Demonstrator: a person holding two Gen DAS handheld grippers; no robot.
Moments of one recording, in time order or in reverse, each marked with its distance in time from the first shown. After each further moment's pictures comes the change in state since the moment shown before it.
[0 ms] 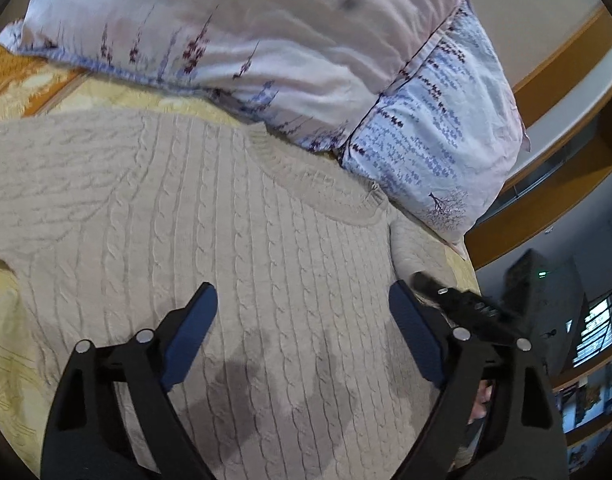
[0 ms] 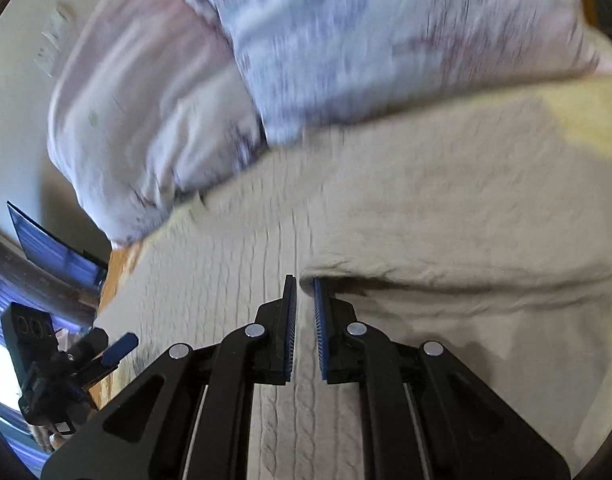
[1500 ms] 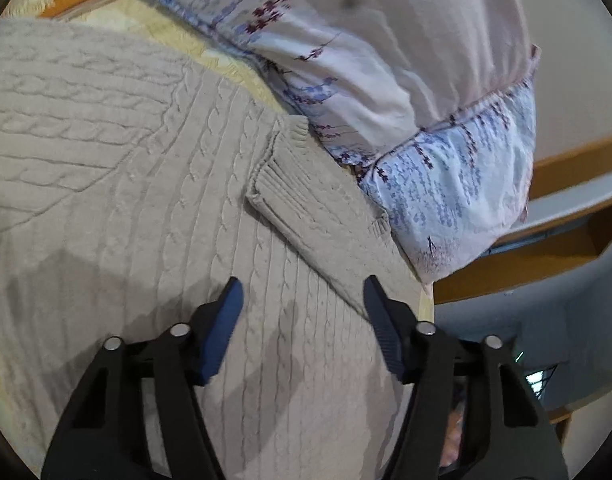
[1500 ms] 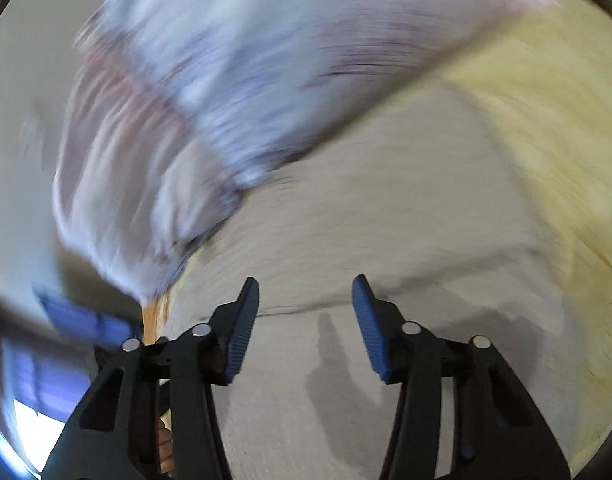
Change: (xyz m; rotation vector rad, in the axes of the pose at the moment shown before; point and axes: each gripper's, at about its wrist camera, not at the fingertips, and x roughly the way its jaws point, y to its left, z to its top) left arm 0.021 0.050 0.023 -0.321 0.054 -0.131; right arm -0.075 -0.048 0.010 0.340 -0.063 0.041
